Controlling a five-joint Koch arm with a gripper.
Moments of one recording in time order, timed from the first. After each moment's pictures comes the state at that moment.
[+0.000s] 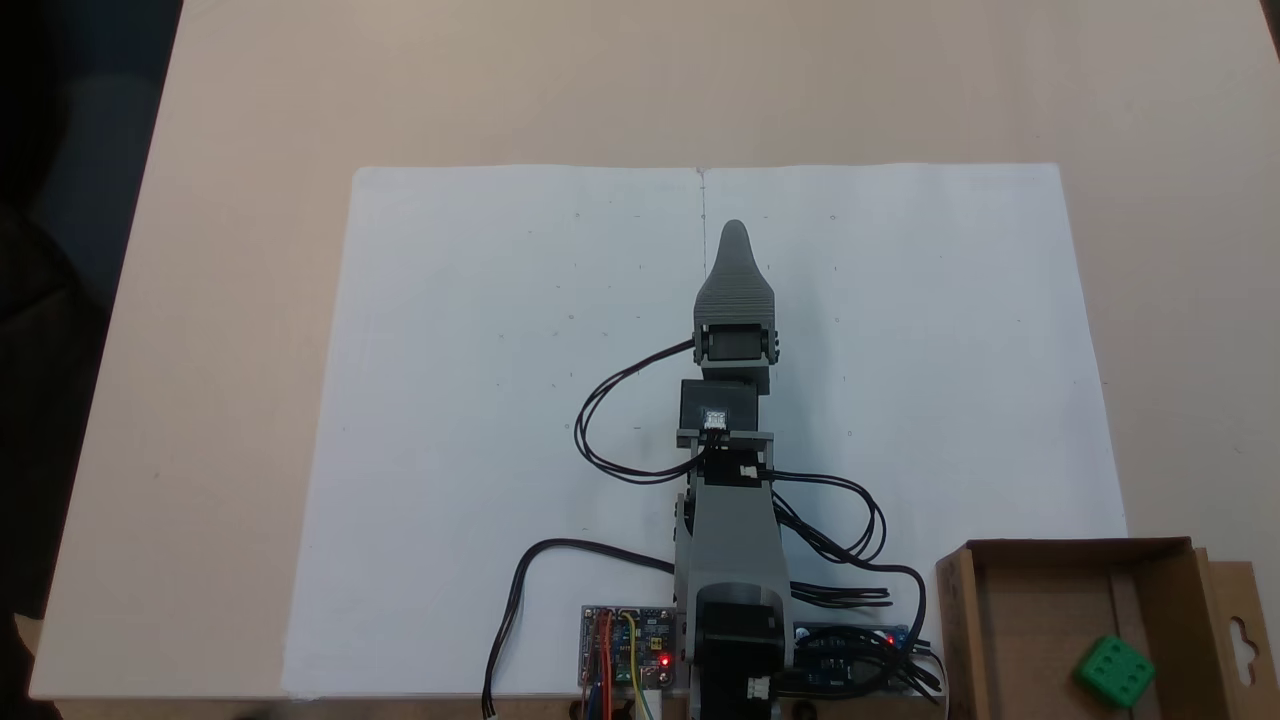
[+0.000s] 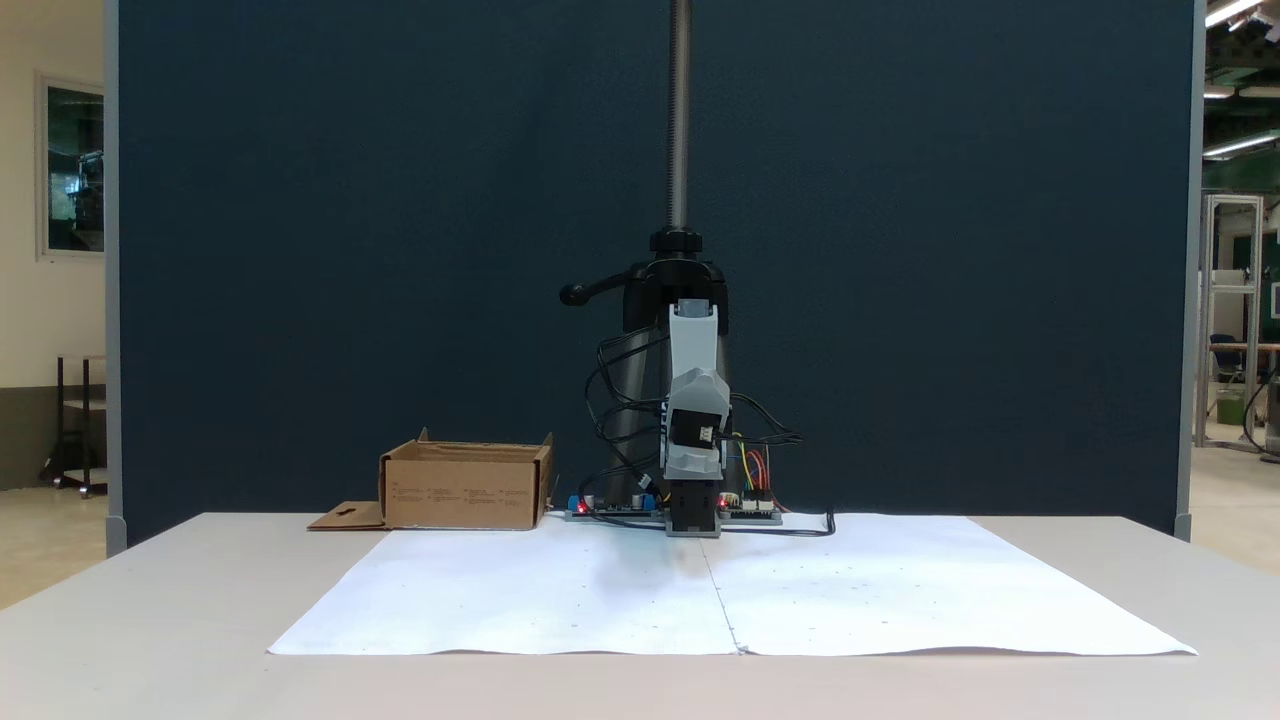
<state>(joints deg) 2.5 128.7 175.1 -73.4 -6.5</state>
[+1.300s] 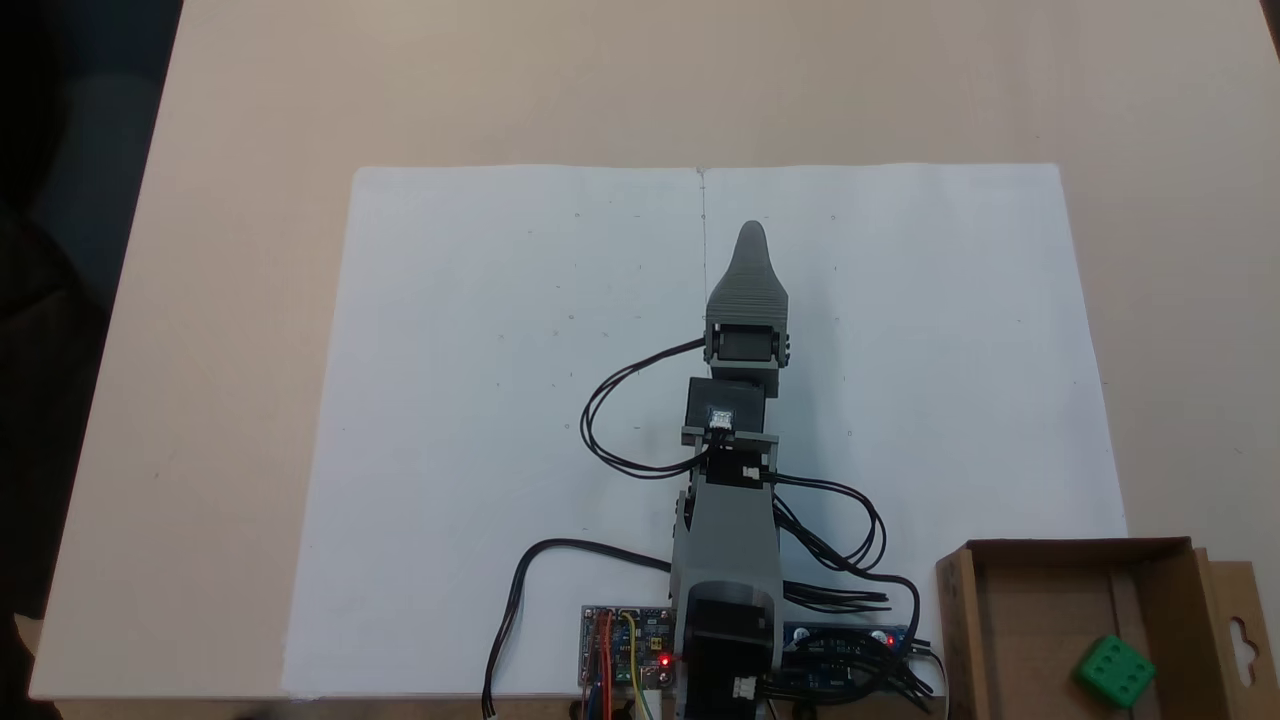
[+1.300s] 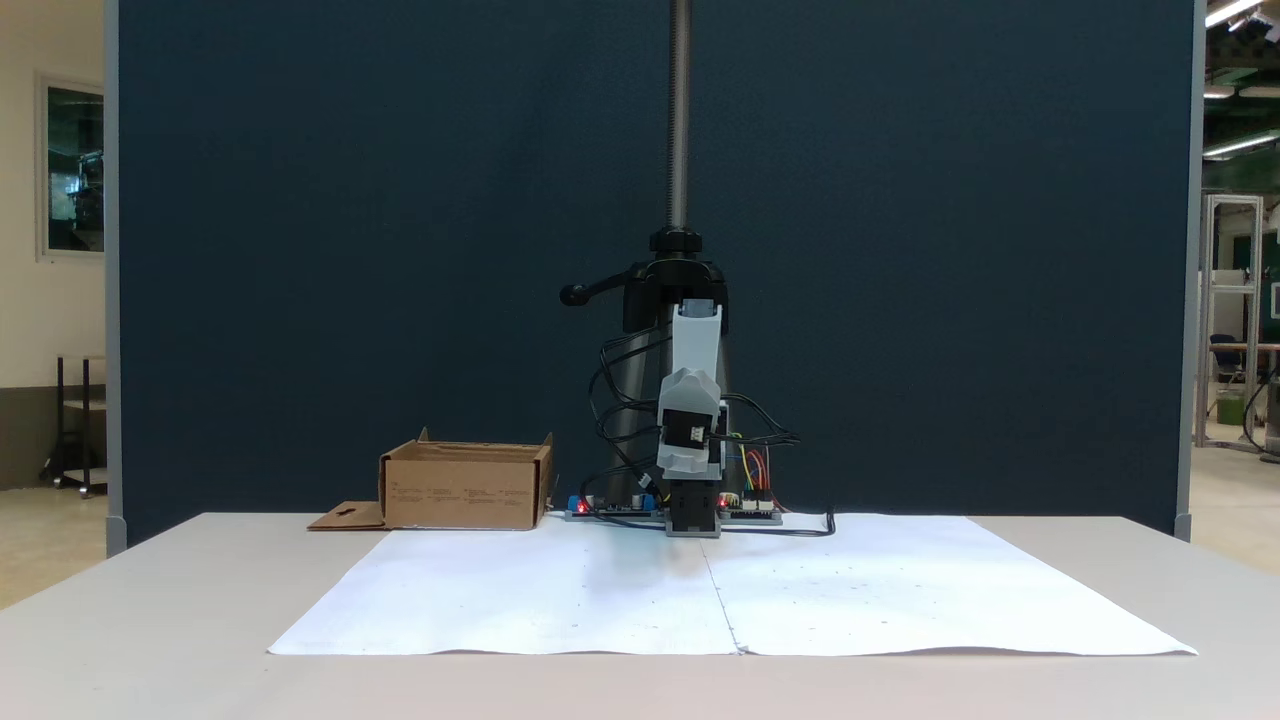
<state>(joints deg) 6.3 128.7 175.1 -73.4 -6.2</state>
